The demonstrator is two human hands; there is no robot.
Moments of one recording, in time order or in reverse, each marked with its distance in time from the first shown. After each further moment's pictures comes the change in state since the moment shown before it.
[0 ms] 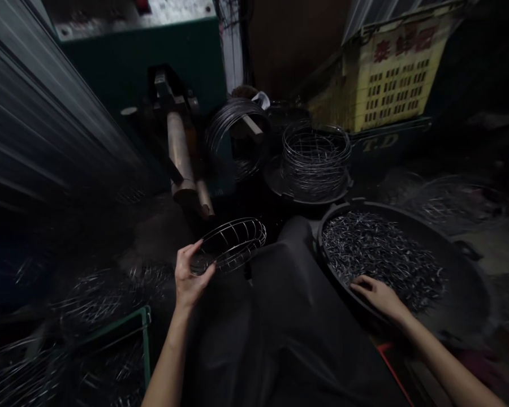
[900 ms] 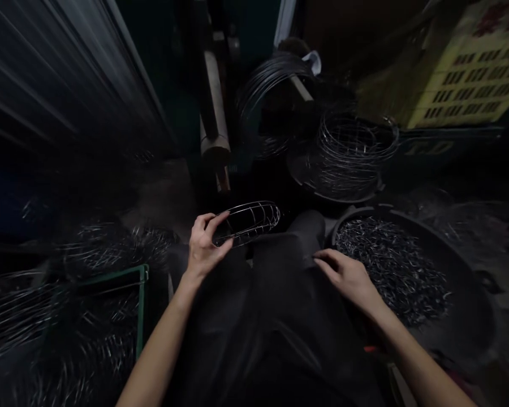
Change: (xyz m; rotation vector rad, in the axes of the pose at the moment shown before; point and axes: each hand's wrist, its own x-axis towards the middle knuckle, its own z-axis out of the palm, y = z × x) left_hand 0.006 0.018 0.011 0.118 -0.094 -0.022; right_hand -0.031 -0.171 0.020 -0.265 0.000 -0.621
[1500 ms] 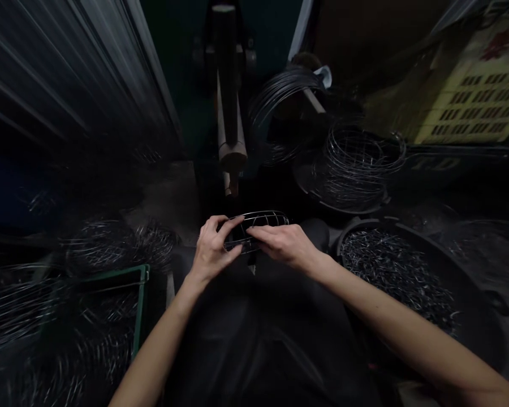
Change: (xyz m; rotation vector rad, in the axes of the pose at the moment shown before) left_hand 0.006 0.010 -0.013 -0.003 -0.107 0.029; right_hand 0.092 -0.122 0.009 -0.251 -0.075 -0.729
